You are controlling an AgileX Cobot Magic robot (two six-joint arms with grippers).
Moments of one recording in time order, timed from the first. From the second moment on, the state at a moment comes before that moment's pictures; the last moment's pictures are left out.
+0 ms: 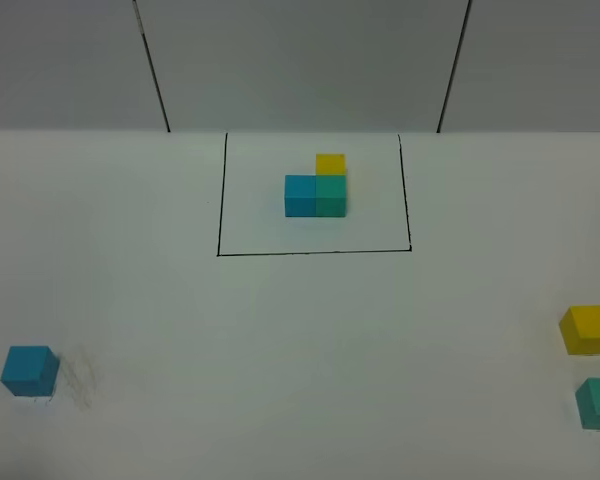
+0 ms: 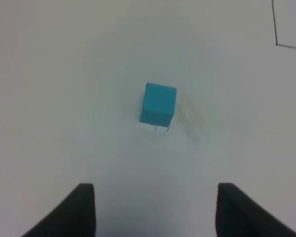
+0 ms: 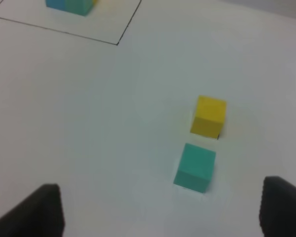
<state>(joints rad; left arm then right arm) 0.03 0.32 -0.63 0.04 1.06 -0.19 0.02 -0.01 -0.50 0.17 1.08 -0.27</state>
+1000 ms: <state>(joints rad) 0.03 1.36 -0.74 0.14 0.66 -0.22 0.02 -0.01 -0.50 0.17 1.08 -0.27</state>
